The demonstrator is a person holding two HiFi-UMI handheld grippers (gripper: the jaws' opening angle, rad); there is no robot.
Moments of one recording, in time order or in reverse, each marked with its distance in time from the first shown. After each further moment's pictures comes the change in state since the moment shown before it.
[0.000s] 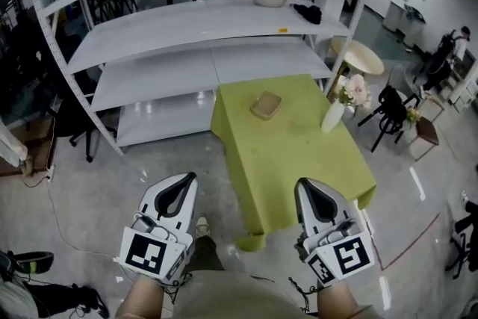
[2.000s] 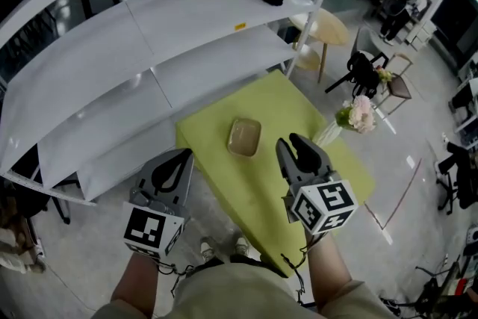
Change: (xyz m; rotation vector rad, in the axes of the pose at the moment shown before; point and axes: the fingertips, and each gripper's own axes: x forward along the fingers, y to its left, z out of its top) left arm 0.375 0.196 -0.046 -0.009 0.064 -0.365; right arm 0.338 -0.234 -0.052 0.158 0.172 -0.390
